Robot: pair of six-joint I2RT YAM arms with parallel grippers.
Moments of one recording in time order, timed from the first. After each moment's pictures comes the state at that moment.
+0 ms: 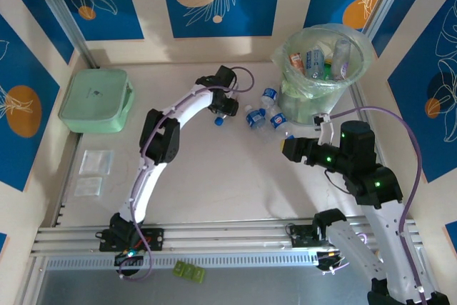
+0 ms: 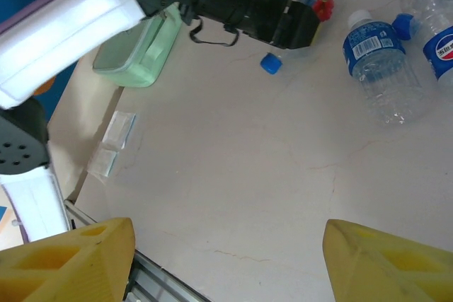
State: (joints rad) left arm -0.55 2.41 2.14 -0.84 0.02 -0.12; right arm 0.23 0.65 0.99 -0.91 -0.49 0.44
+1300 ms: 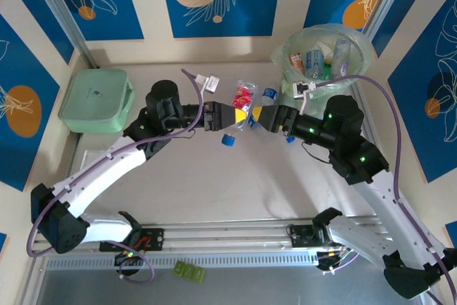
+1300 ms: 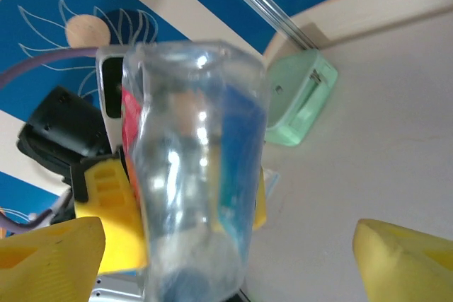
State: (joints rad) left arm -0.72 1.27 1.16 0.11 0.82 -0.89; right arm 0.51 0.86 1.11 -0.36 -0.50 0.80
